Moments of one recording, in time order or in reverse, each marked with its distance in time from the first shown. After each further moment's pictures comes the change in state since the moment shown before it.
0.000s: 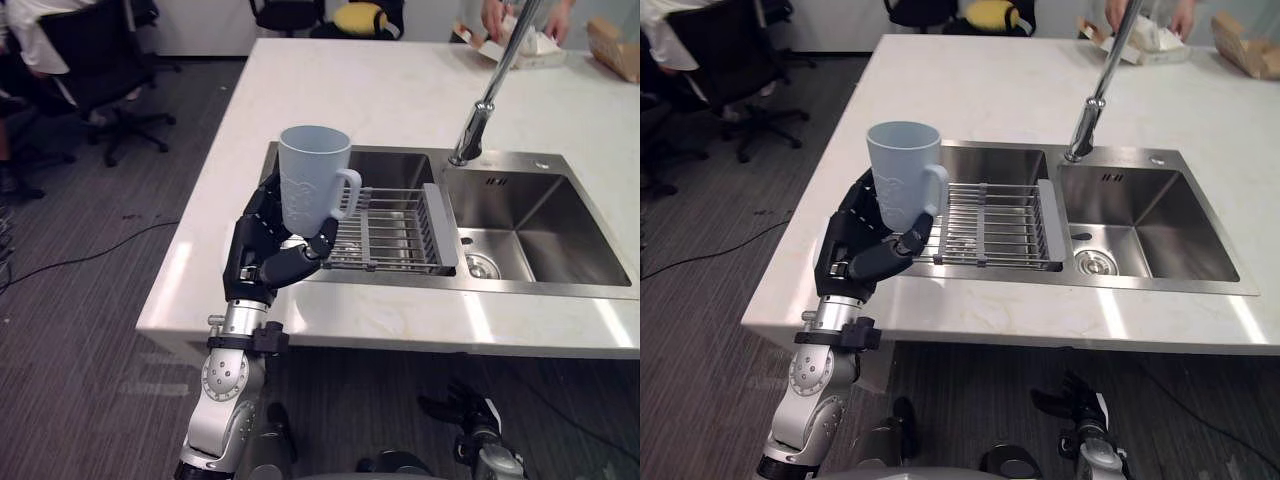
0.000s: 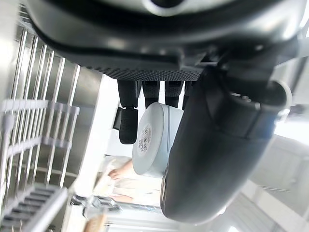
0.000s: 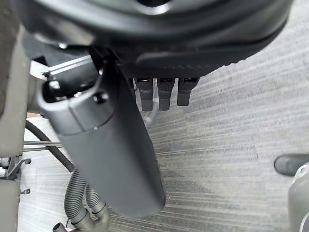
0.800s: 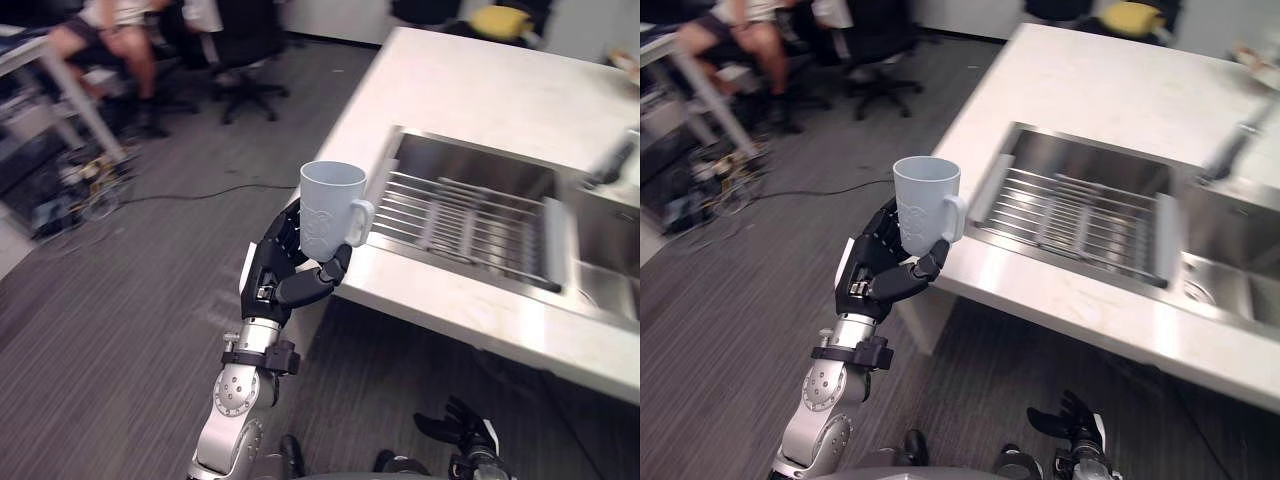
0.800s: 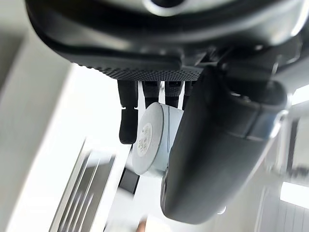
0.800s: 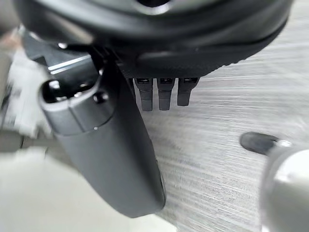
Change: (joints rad) left arm 0.083 -0.044 -0.001 0.056 -0.009 0.012 -0.025; right arm 0.060 0.005 0.009 -0.032 -0.043 0.005 -0.018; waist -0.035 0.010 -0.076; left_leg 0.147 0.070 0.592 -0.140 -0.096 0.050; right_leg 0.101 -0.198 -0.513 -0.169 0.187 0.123
